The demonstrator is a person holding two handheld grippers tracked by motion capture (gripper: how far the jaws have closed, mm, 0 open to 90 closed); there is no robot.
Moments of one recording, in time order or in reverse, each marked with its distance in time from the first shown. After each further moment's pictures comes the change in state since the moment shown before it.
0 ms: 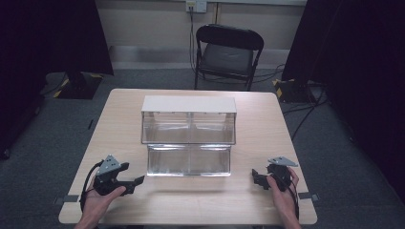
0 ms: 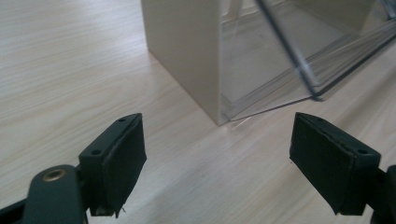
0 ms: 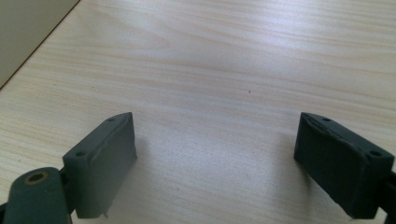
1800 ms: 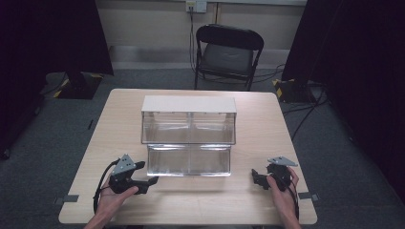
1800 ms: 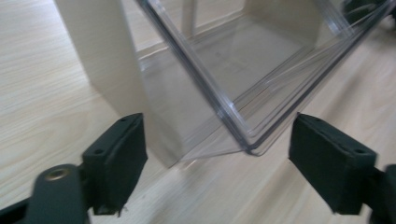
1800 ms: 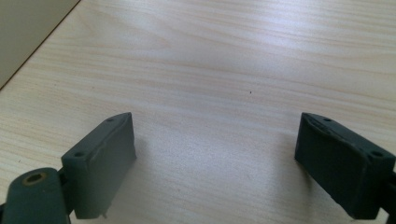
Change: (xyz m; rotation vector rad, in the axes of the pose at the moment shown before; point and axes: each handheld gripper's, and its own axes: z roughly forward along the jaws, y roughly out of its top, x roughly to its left) left arm -0.021 0.011 0.027 -0.051 -0.113 0.060; right arm 0.000 0.000 0.000 0.002 0.001 -0.002
